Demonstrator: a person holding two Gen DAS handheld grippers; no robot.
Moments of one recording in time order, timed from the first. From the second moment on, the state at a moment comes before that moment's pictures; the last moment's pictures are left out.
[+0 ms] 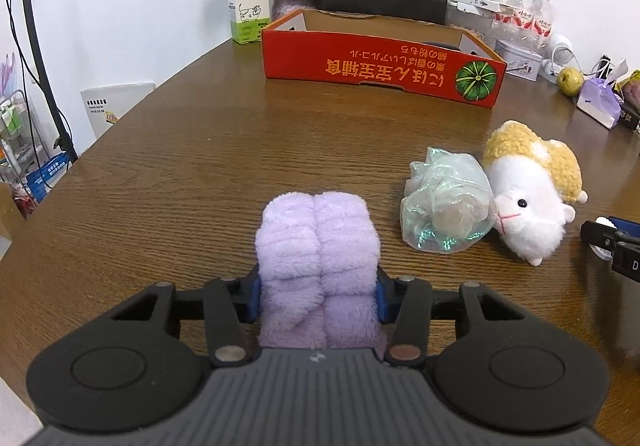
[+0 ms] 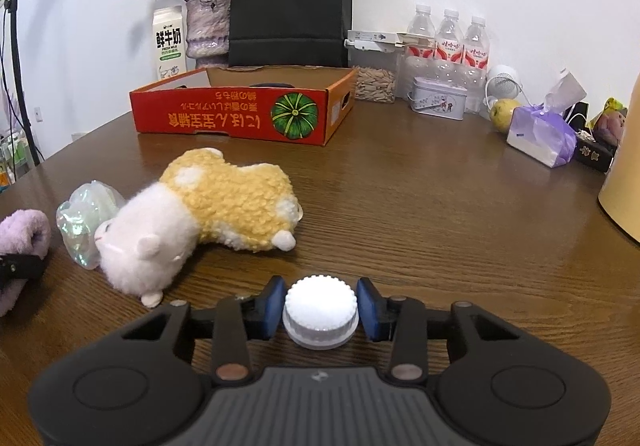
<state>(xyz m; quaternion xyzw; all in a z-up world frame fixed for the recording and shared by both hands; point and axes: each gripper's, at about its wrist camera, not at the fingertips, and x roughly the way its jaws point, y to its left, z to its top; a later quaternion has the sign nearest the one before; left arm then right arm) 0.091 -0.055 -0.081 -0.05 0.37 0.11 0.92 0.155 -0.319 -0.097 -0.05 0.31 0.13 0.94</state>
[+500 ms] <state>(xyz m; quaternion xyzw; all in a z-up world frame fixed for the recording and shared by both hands) 0.092 -0.049 -0.074 -0.05 0.37 0.10 0.92 0.148 -0.319 -0.092 -0.05 0.30 0.13 0.94</state>
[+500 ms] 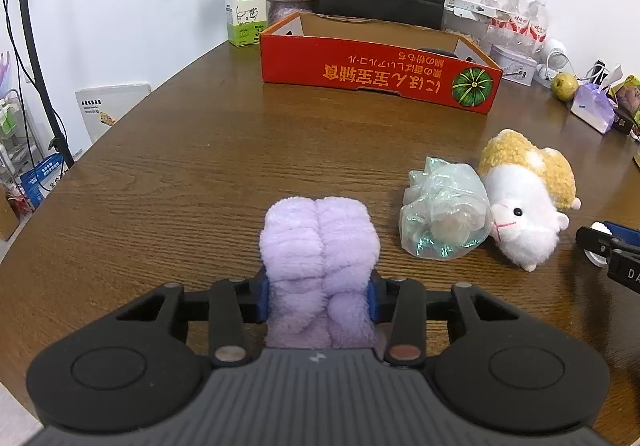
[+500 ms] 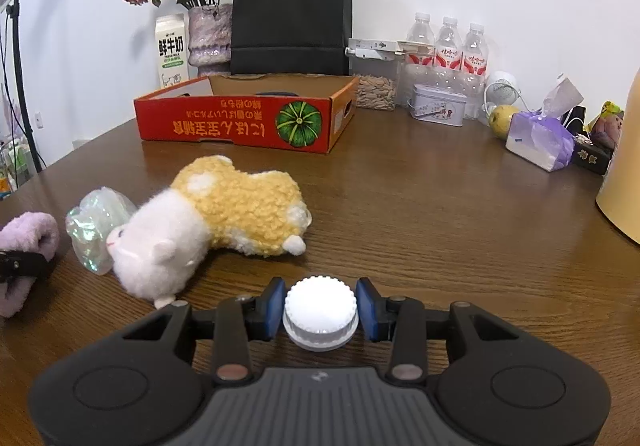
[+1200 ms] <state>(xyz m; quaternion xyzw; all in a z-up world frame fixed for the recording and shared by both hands) 0.102 -0.034 -0.040 -0.05 0.34 0.08 0.93 0.147 -0.305 -0.044 -0.04 0.25 0.14 0.96</state>
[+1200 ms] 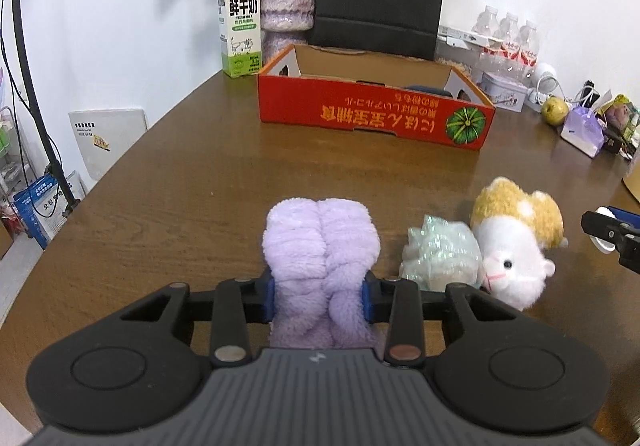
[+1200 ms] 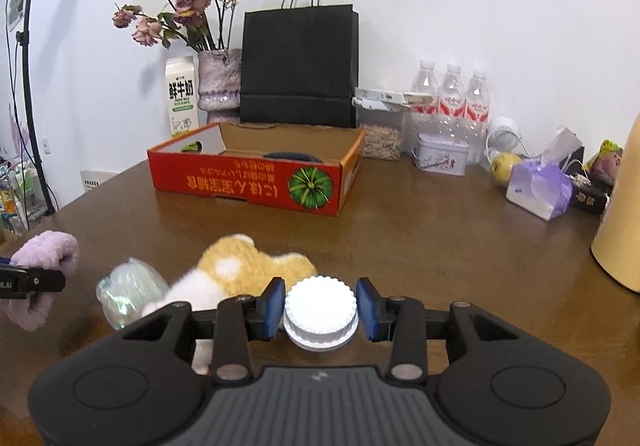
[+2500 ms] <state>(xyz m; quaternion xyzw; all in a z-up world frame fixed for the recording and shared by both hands) 0.217 0.009 0.015 -0.04 0.33 0.07 0.94 0.254 -0.195 0.001 -0.06 0.24 0.19 0.95</state>
